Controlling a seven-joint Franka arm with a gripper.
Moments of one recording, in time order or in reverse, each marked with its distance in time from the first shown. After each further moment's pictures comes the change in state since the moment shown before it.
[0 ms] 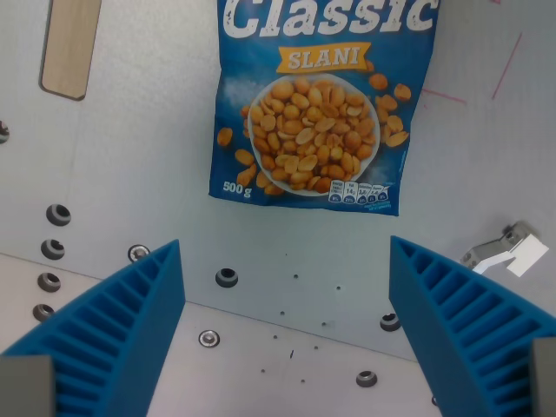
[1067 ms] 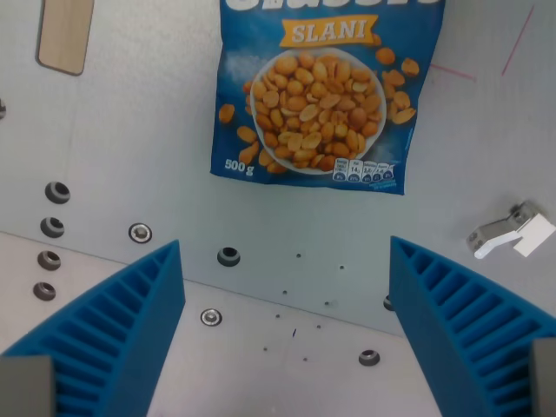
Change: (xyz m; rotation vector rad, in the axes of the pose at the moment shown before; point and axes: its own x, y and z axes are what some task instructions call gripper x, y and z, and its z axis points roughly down) arm -0.006 -0.001 0.003 0.007 -0.044 -0.002
